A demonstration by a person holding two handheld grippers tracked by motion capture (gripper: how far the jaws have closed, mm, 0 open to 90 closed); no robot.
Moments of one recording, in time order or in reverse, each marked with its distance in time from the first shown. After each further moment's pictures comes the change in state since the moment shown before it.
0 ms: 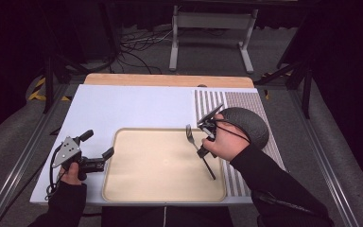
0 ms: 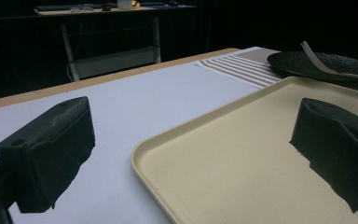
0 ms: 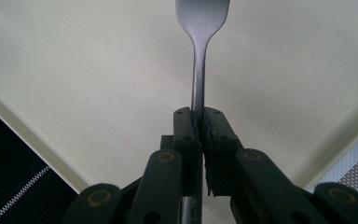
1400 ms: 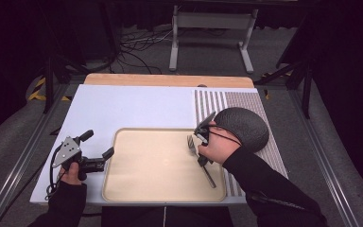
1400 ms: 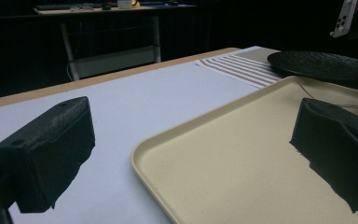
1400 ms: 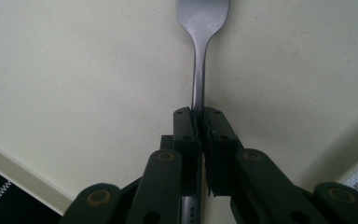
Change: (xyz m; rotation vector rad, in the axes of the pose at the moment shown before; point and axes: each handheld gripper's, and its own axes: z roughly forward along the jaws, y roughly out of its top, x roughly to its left) left arm 0.000 0.000 0.000 0.001 0.000 0.001; right arm -0.005 0.003 0.038 0.165 -0.057 0.119
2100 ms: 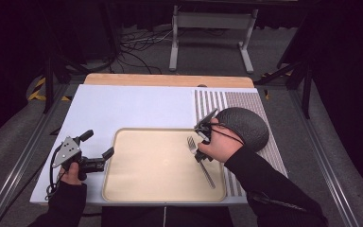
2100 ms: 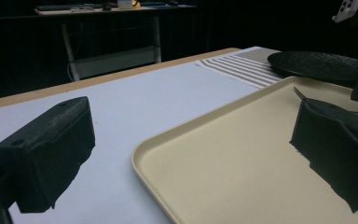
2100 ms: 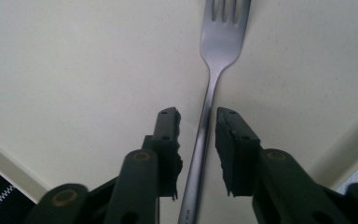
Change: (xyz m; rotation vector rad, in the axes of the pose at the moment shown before) left arm 0.000 0.000 0.000 -0.001 0.001 0.002; right arm 0.001 -0.001 -0.012 -0.117 0.009 -0.079
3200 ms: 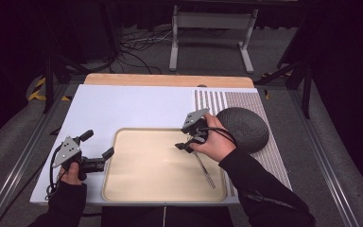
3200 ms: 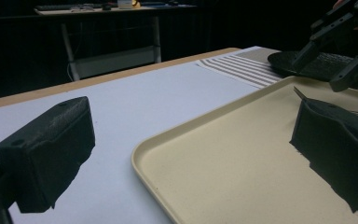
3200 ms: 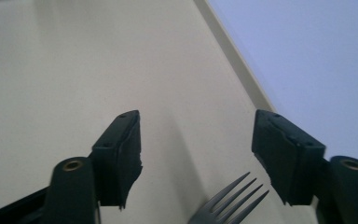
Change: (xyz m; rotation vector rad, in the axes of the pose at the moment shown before) left arm 0.000 0.000 0.000 0.001 0.000 -0.002; right arm 0.010 0.022 0.004 -0.509 0.011 -0.742
